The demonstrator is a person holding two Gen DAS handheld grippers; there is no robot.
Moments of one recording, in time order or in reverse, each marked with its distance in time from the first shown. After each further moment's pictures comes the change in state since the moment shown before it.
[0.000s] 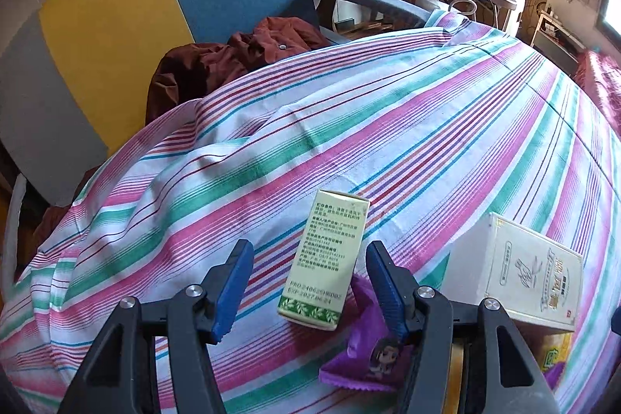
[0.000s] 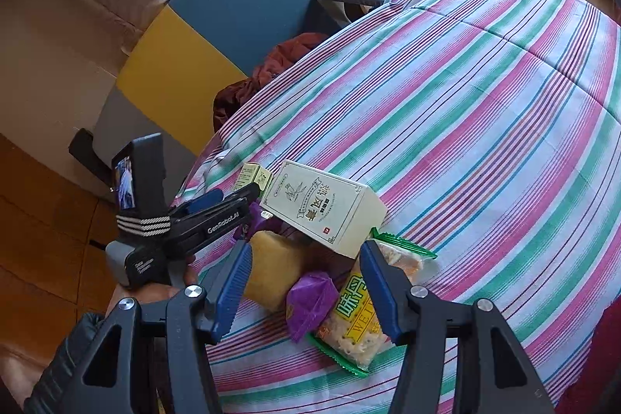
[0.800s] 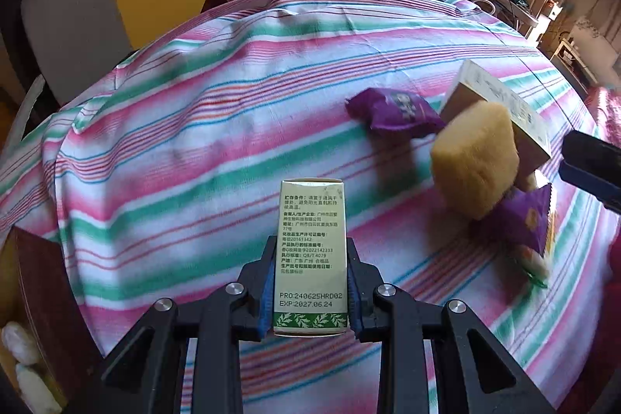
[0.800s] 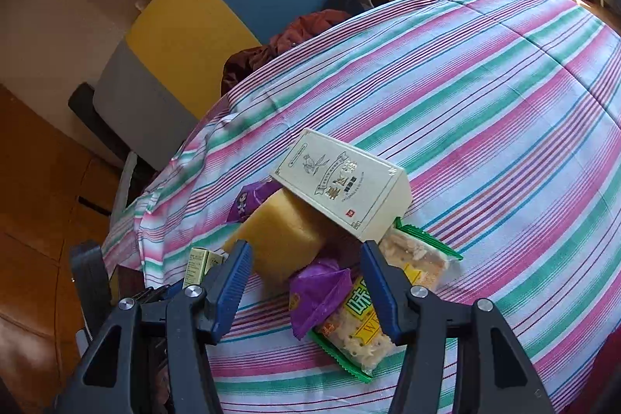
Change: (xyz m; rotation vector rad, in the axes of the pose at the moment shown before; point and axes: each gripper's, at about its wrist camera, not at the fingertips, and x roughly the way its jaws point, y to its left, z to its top) left arm -0.073 0.018 -0.140 -0.185 0.095 -0.044; right arm 0.038 0.026 -0.005 -0.173 0.093 -0.032
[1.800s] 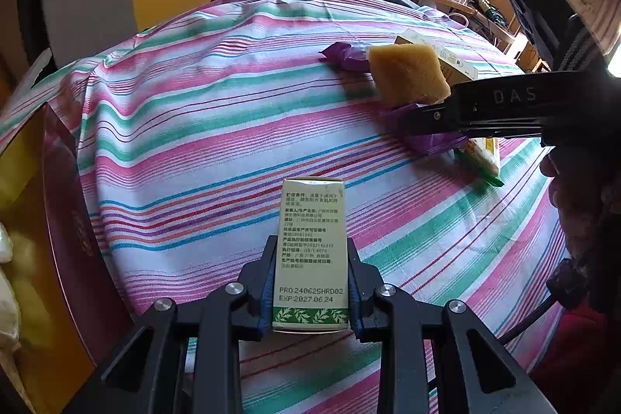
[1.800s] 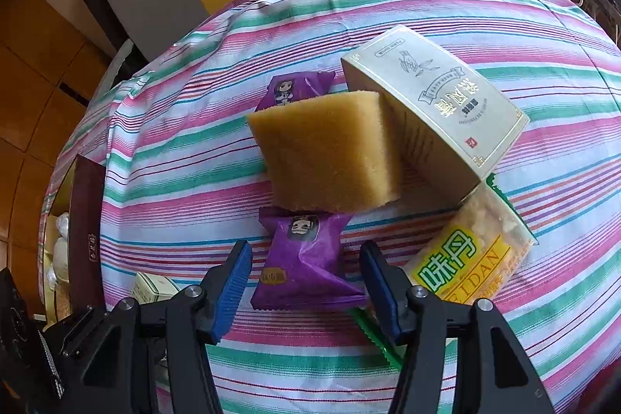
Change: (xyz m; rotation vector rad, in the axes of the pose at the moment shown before) left arm -0.045 0.002 -0.092 -0.038 -0.079 -0.091; right arm 0.058 0.042 -0.035 -0.284 0.256 -0.112
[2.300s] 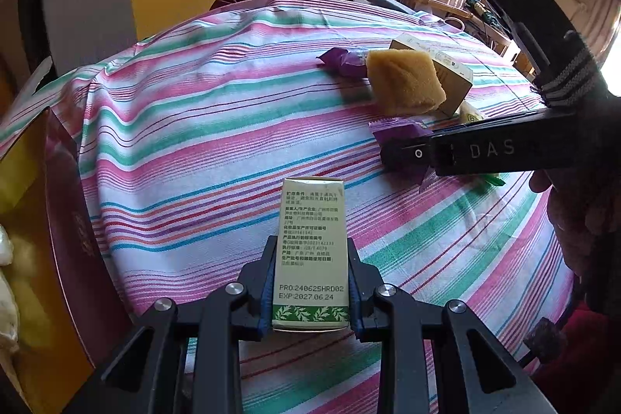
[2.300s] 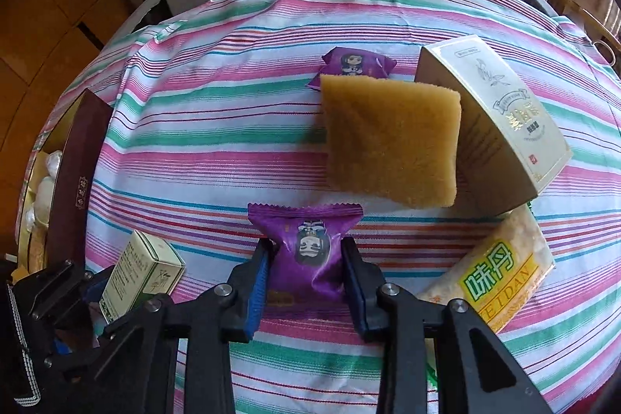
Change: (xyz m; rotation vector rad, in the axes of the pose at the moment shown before) left arm -0.001 -0.002 -0.004 0.017 -0.037 0.004; right arm 0.010 0.023 -0.010 -0.173 0.042 -0.001
